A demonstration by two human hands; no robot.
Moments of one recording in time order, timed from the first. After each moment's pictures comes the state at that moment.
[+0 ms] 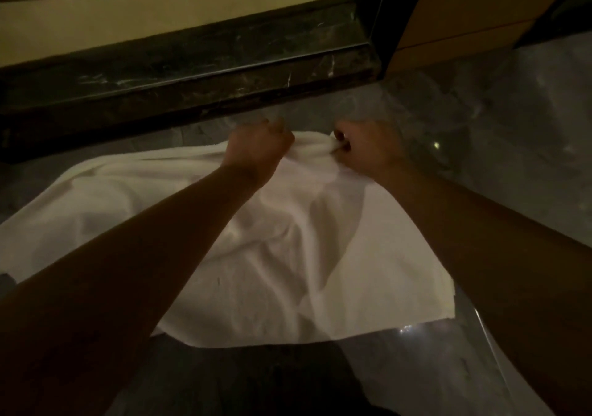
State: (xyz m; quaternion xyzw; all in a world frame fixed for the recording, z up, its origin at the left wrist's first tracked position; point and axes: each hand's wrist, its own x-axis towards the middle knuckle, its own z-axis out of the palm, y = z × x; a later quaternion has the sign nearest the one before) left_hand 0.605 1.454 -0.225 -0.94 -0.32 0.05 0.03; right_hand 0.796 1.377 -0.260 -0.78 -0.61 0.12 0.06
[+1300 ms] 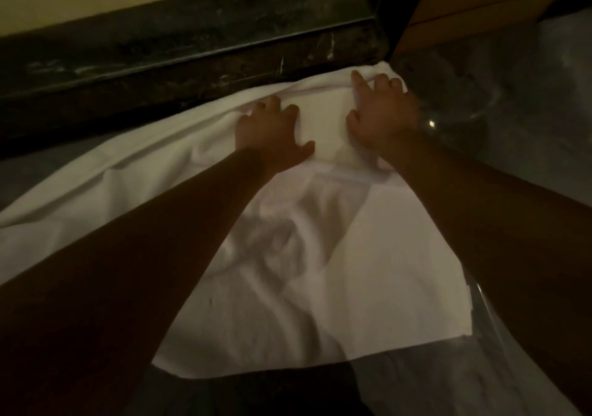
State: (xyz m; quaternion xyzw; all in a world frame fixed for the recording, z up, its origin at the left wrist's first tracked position) left_hand 0.649 1.482 -0.265 -0.89 -0.43 0.10 -0.08; right_hand 0.822 1.411 -0.272 -0.85 -0.52 0.07 -0.07
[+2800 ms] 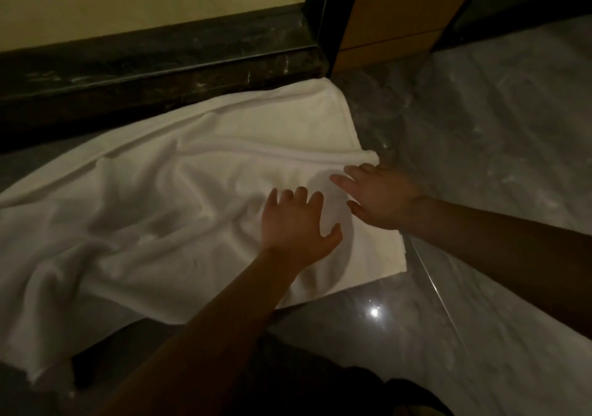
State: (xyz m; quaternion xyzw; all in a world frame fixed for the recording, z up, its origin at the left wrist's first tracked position) left_hand 0.600 1.286 -0.231 -0.93 -0.33 0.03 -0.12; right_hand 0.781 1.227 -0.213 -0.69 -0.69 0.08 -0.20
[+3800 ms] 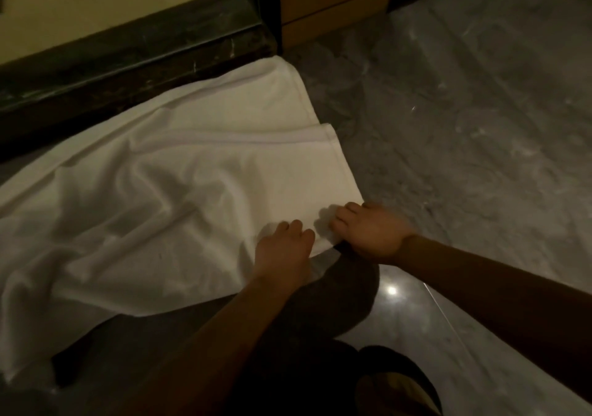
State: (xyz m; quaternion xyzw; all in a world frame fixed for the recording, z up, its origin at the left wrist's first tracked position) left_hand 0.605 1.206 -0.251 -0.95 -0.25 0.15 -0.13; right_hand 0.775 1.115 -0.240 -0.65 -0.74 0.12 -0.16
